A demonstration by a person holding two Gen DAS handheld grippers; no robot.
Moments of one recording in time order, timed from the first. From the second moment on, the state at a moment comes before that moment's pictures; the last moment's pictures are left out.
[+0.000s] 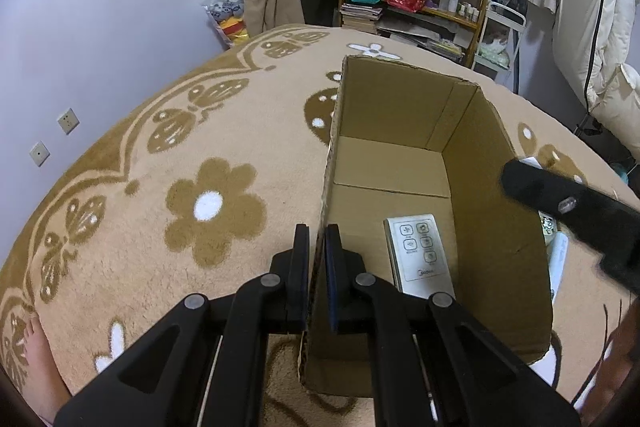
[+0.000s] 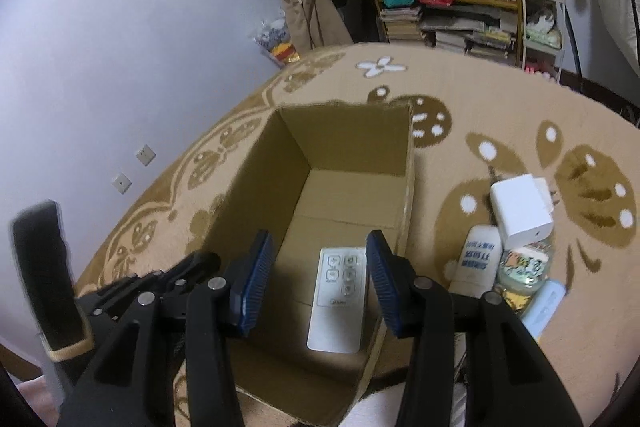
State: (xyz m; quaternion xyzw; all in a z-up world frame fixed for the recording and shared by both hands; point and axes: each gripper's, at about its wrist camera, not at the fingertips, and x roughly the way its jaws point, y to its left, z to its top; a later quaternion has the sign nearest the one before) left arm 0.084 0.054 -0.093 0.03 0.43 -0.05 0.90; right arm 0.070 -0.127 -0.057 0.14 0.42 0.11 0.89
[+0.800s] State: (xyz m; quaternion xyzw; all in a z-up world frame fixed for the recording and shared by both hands) left arm 0.084 0.054 -0.095 0.03 0.43 -0.05 0.90; right arm 0.046 -0.216 -0.077 0.10 0.44 0.00 0.89
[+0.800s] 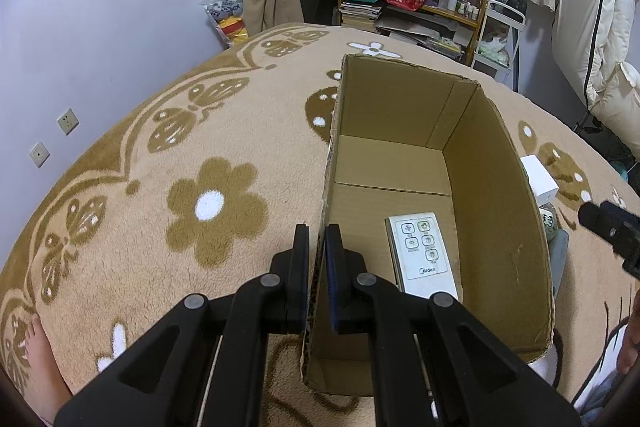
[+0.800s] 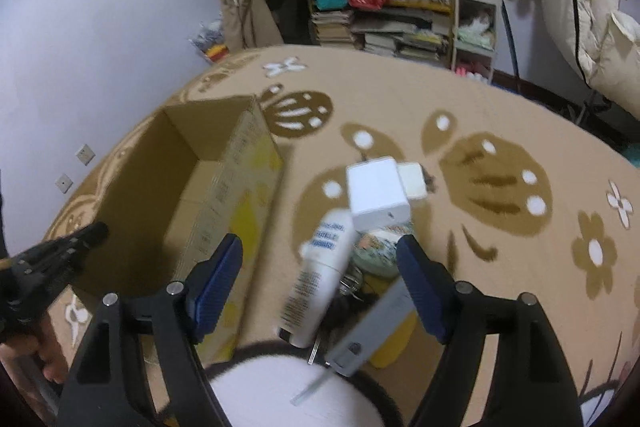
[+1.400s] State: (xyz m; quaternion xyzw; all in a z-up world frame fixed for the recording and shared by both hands) left arm 0.085 0.055 -0.095 0.03 0.43 -0.05 0.90; right arm 0.038 -0.258 -0.141 0.14 0.48 -0.07 0.86
